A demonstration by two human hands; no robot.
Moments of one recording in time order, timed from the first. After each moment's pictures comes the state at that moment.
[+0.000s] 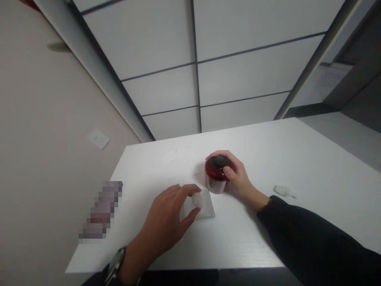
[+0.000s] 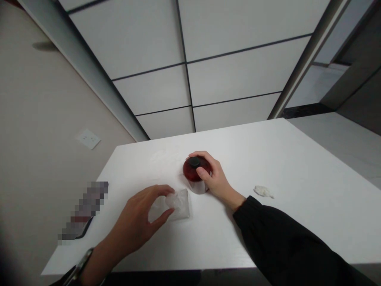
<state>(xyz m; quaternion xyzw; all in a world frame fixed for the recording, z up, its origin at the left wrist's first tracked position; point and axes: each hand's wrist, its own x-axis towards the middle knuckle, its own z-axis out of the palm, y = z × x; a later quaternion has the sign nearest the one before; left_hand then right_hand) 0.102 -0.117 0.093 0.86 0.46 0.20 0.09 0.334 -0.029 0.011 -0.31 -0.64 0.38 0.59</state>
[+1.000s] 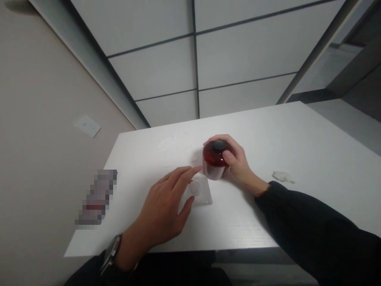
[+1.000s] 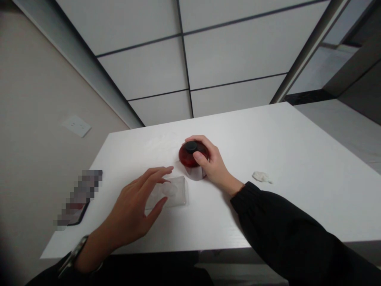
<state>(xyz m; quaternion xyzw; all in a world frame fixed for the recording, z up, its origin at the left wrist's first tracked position) 0.107 -0.119 0.096 0.88 0.42 0.19 0.10 0.333 -0.031 0.016 -0.31 -0.63 0.38 0.60</state>
